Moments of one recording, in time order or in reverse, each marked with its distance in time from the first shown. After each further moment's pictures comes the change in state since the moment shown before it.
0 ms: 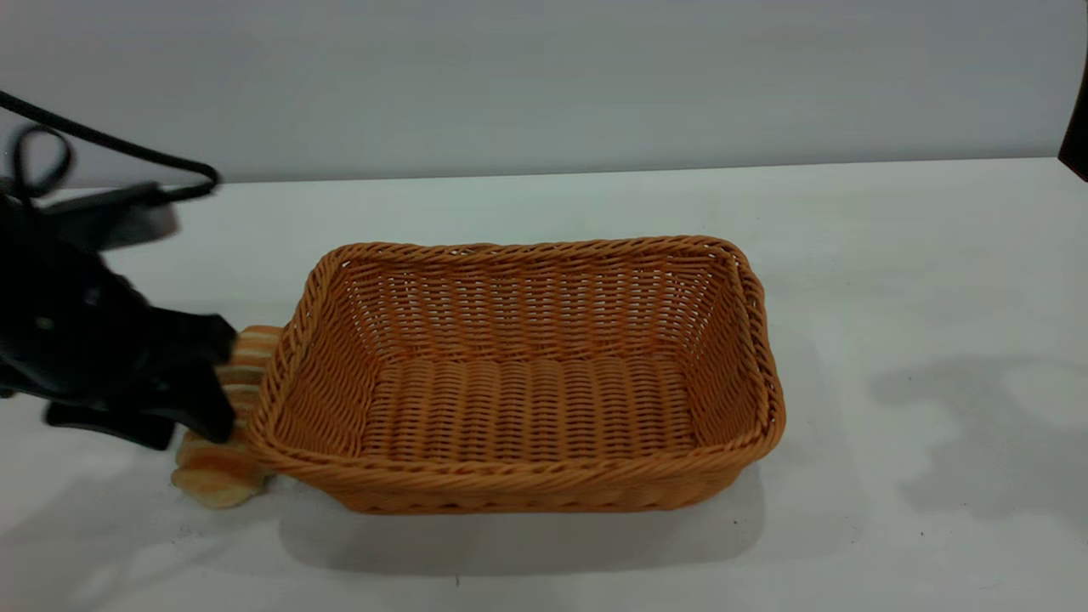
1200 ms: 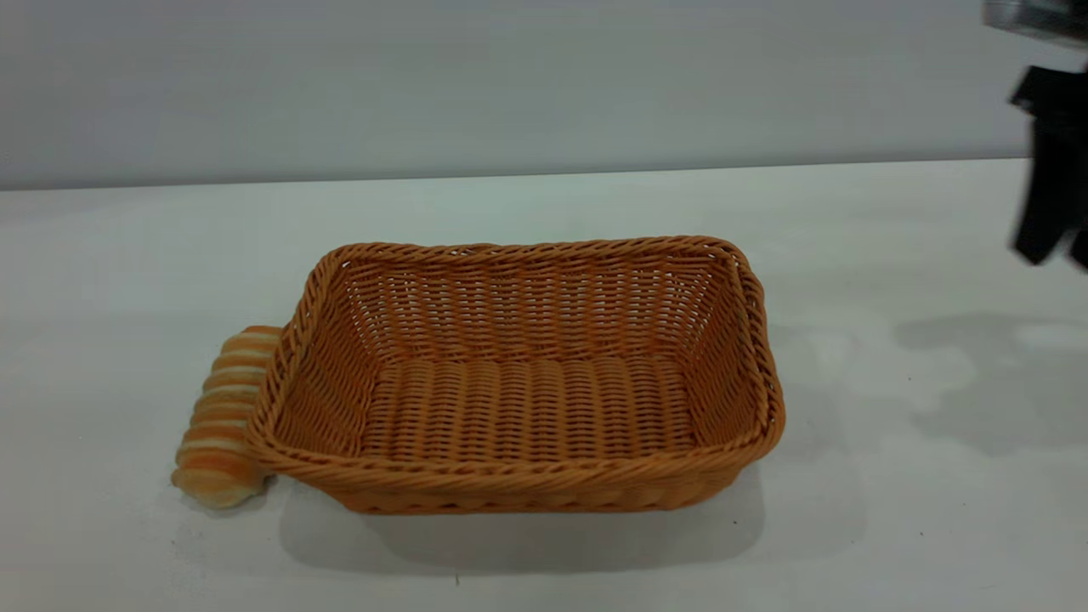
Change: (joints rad) left arm 0.072 -1.340 0.204 0.707 0.603 -0.694; right arm -0.125 0.311 -0.144 0.069 0.029 -0.066
